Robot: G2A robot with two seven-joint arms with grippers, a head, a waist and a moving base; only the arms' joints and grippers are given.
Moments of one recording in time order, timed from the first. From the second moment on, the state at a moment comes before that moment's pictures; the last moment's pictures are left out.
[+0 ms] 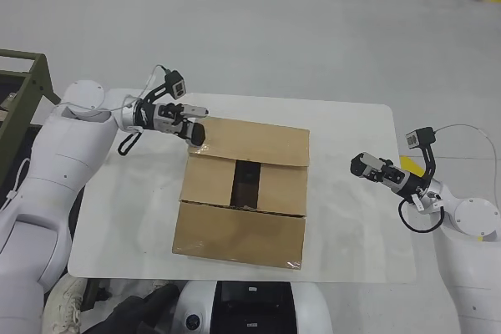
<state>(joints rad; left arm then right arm) 0.47 -0.95 -0.82 -0.87 -0.75 -0.20 -1.54 -1.32 -1.10 1.60 -1.53 0.27 -0.37 1.06</state>
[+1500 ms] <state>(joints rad) 0.46 -0.94 -0.79 -0.86 -0.74 -0.20 -1.54 -1.32 -1.10 1.60 -1.53 0.27 -0.37 1.06</state>
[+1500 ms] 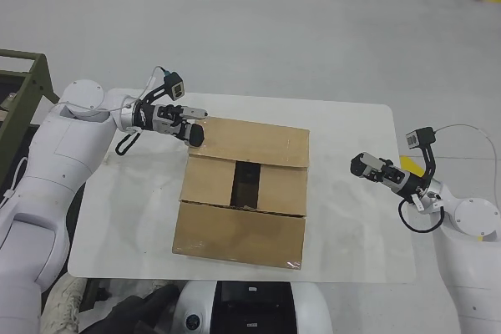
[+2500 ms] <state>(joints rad) 0.46 -0.94 -0.79 -0.86 -0.74 -0.20 -1.54 -1.60 -1.09 1.47 -1.67 0.31 -0.28 1.09</state>
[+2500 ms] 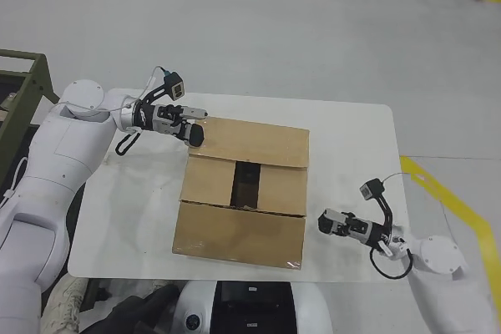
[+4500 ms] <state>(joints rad) 0.46 -0.94 -0.79 -0.86 -0.74 -0.20 -1.54 -1.54 -1.09 1.34 -1.74 0.55 -0.34 1.04</state>
